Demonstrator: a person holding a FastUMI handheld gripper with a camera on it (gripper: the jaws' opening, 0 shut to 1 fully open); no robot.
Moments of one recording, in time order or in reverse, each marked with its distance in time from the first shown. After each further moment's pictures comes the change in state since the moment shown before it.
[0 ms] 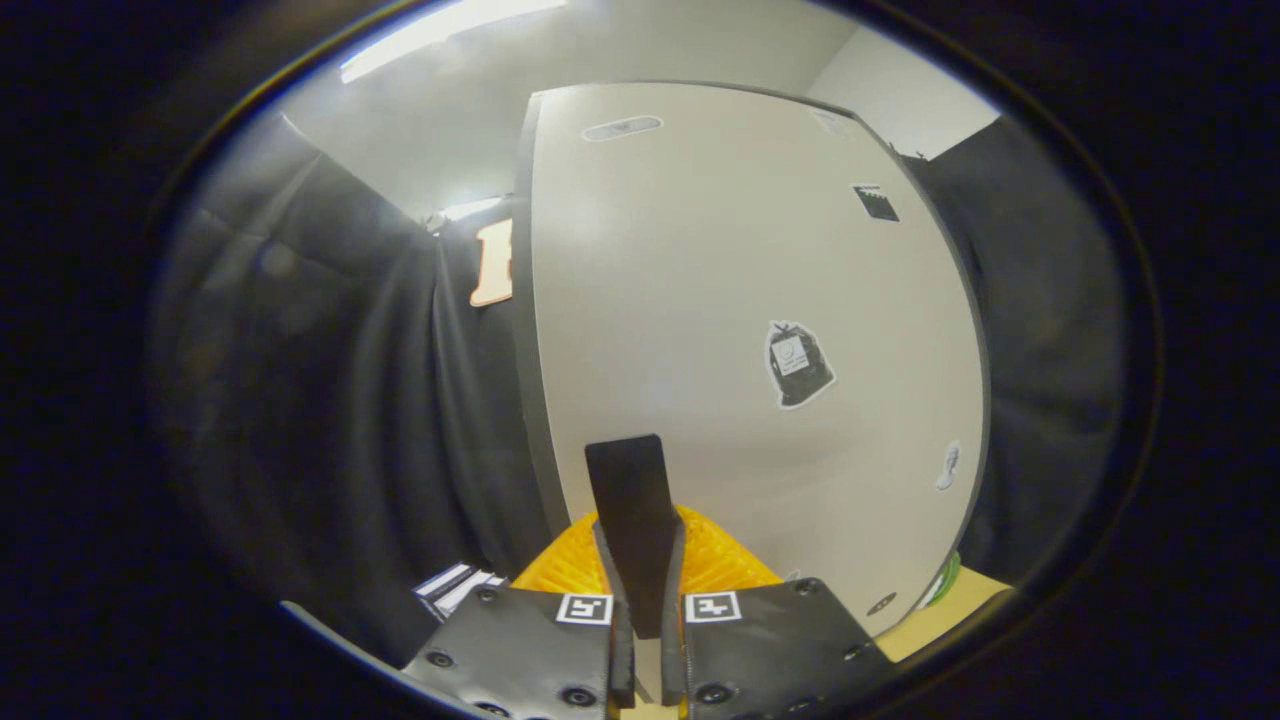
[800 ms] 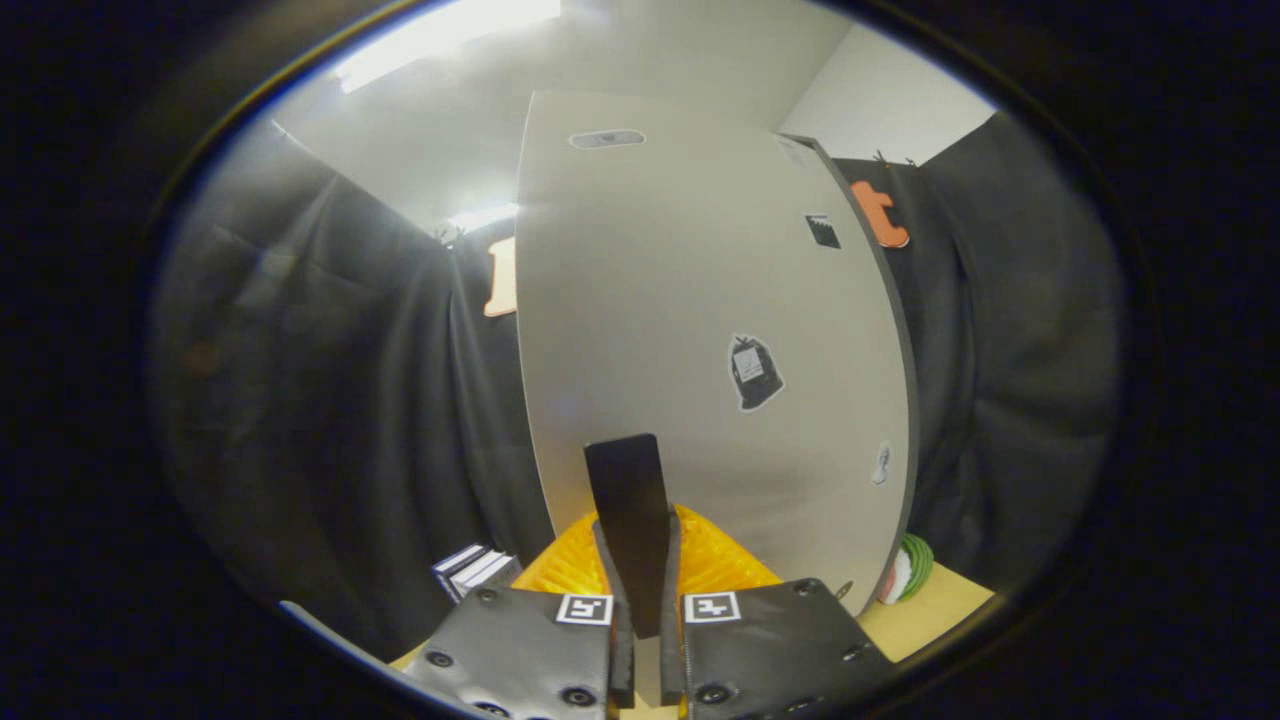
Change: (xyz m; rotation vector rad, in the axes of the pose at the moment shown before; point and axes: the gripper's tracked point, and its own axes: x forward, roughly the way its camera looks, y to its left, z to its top) arm -0.033 -0.016 0.007 -0.004 0.008 0.039
